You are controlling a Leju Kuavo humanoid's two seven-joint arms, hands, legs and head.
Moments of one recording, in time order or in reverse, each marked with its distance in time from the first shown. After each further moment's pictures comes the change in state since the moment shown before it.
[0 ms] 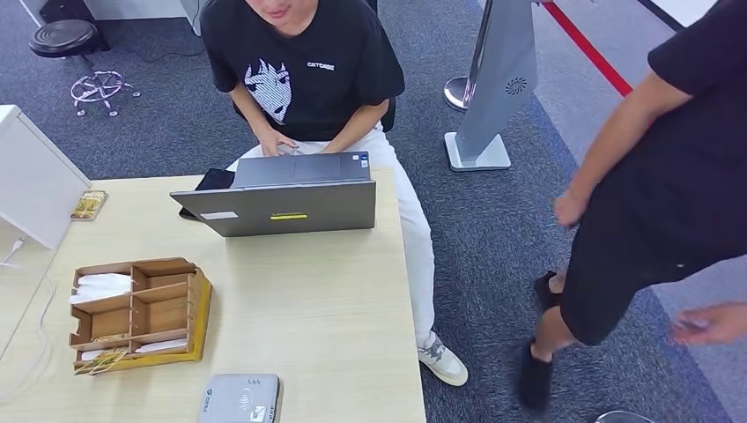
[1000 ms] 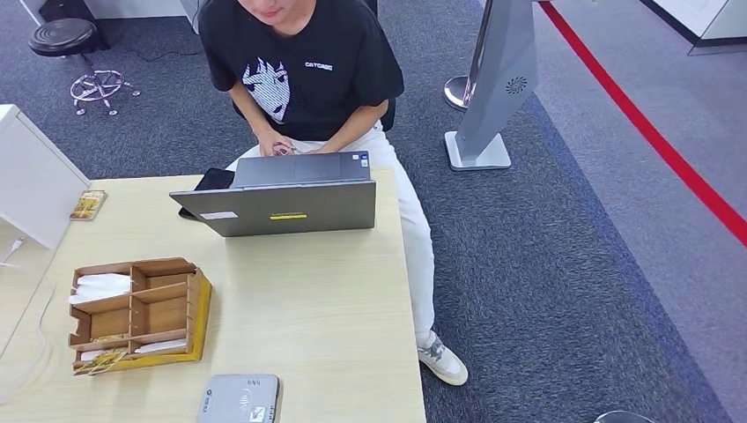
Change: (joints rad) left arm -0.063 0.251 -0.618 0.547 0.067 -0.146 -0.199; right arm -0.135 -0.233 0.391 0.485 -0.130 0.068 -0.346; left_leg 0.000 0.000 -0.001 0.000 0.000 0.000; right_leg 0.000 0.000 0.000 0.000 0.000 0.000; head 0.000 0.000
